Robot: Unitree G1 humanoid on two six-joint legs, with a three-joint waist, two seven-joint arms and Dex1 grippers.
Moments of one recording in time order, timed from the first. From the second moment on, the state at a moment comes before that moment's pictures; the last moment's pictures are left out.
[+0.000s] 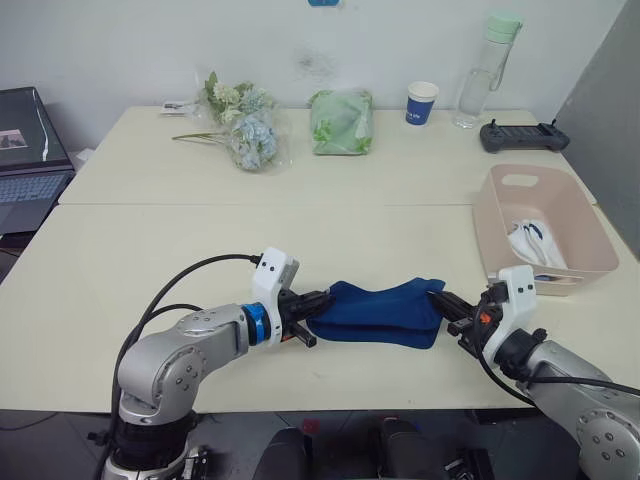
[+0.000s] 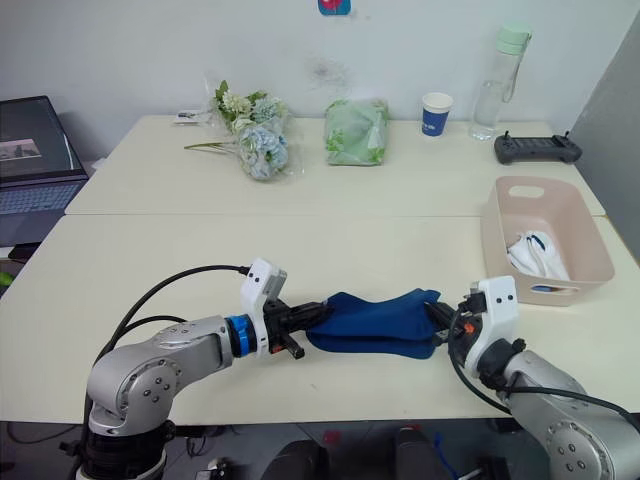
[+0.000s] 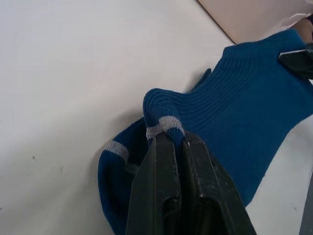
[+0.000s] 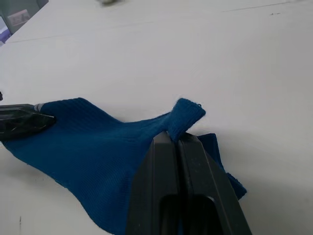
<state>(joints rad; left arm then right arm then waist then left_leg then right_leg) -0.22 0.35 0.05 -0.55 -0.65 1.18 -0.45 0.05 -0.29 -0.33 -0.85 0.77 1.16 0.22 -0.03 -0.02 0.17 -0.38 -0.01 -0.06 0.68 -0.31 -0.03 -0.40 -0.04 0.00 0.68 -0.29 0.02</state>
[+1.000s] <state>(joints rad) -0.15 0.35 -0.06 -0.55 -0.60 1.03 -0.38 0.16 -0.32 -0.17 -0.73 0.66 0.97 0.20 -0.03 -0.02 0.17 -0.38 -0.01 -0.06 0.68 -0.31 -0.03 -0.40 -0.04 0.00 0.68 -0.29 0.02</state>
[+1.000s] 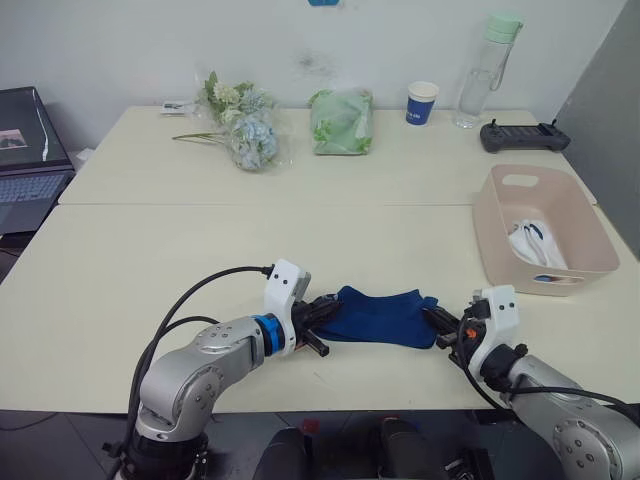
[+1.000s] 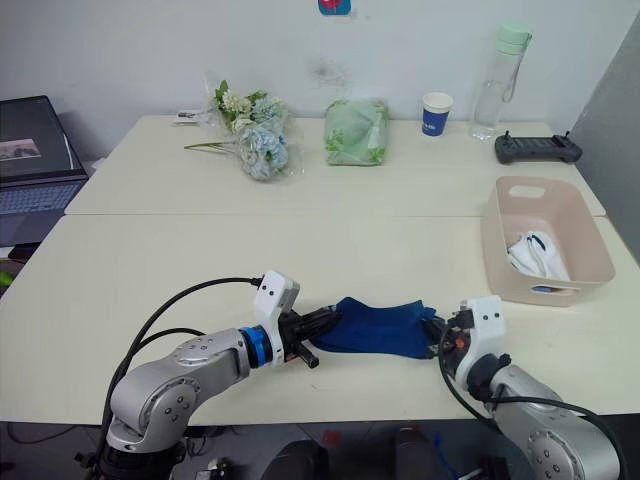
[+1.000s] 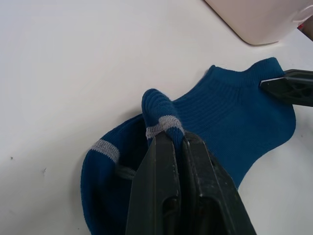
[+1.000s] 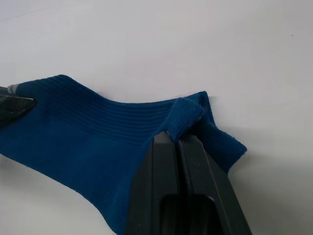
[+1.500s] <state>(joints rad) -0.22 0.54 0.10 -0.51 -0.71 0.99 -0.56 0.16 -0.42 -0.22 -0.72 0.63 0.80 0.28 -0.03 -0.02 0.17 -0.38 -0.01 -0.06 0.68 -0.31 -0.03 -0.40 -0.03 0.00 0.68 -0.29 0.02</state>
